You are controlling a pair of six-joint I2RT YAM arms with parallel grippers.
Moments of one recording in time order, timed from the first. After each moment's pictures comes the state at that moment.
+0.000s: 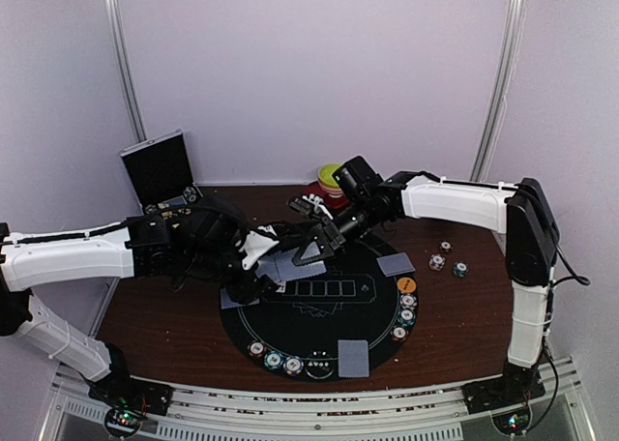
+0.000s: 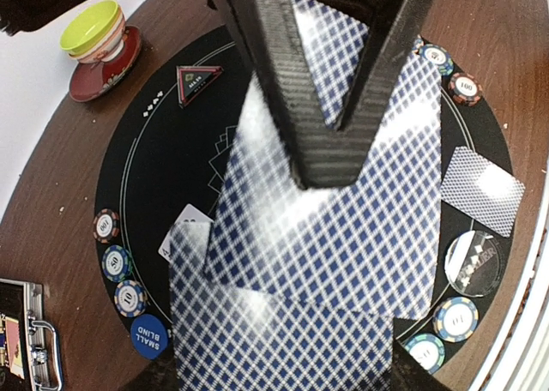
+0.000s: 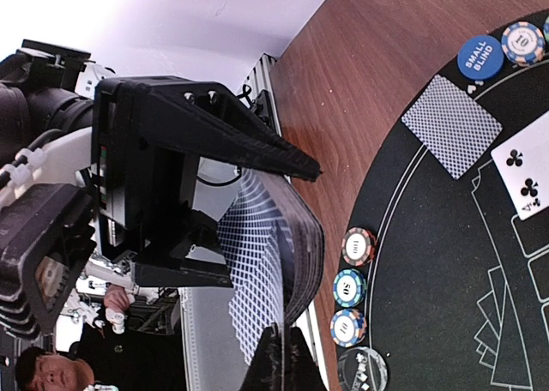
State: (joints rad) left arm -1.00 1.33 1.02 -0.49 -0.09 0.14; right arm 0.75 1.99 1.63 -0.56 -1.07 0.23
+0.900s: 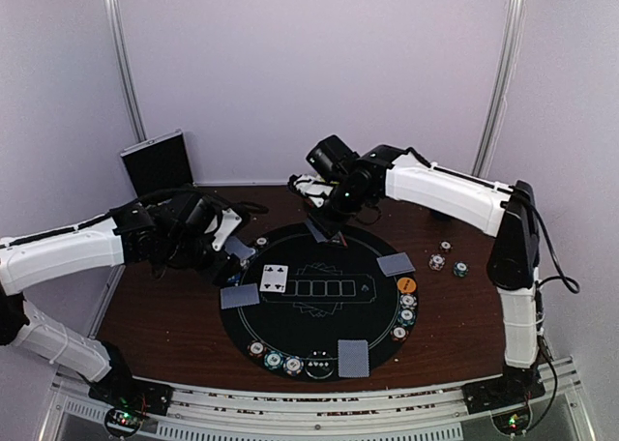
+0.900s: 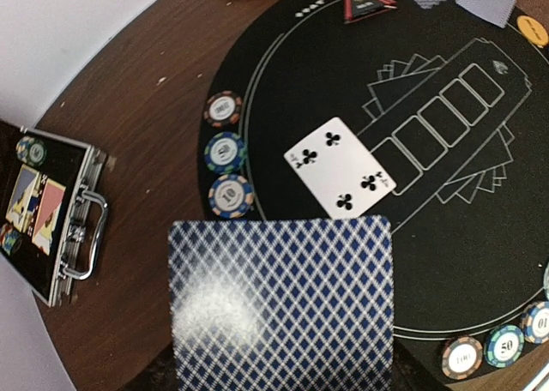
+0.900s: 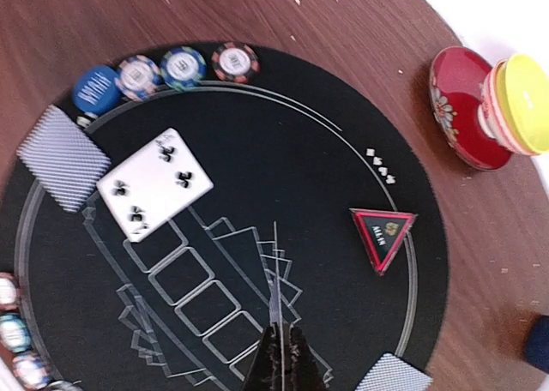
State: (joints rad) left arm -0.82 1.29 1.00 -0.62 -0.23 0.01; right arm 0.84 2.08 2.01 -0.90 0.06 -0.09
